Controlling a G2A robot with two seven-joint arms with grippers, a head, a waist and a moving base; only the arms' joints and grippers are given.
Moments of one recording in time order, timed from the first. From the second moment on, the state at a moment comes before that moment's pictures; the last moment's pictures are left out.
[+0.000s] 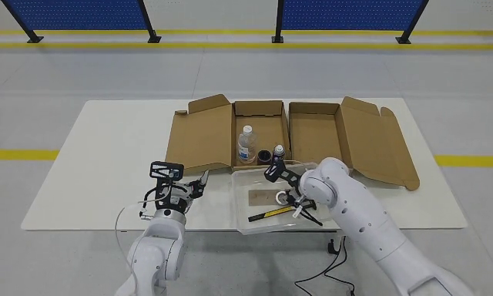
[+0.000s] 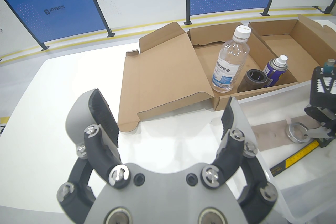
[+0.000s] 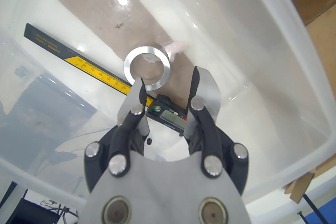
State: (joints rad) left arm 1.68 -1.39 -1.40 -2.04 1.57 0.13 -0.37; right arm -0.83 -1.24 0.79 -1.31 -1.01 -0.28 1.22
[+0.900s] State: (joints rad) left arm 1.68 -1.39 -1.40 -2.04 1.57 0.13 -0.37; right arm -0.78 -1.29 0.73 -1.14 -0.98 -0.32 1.16
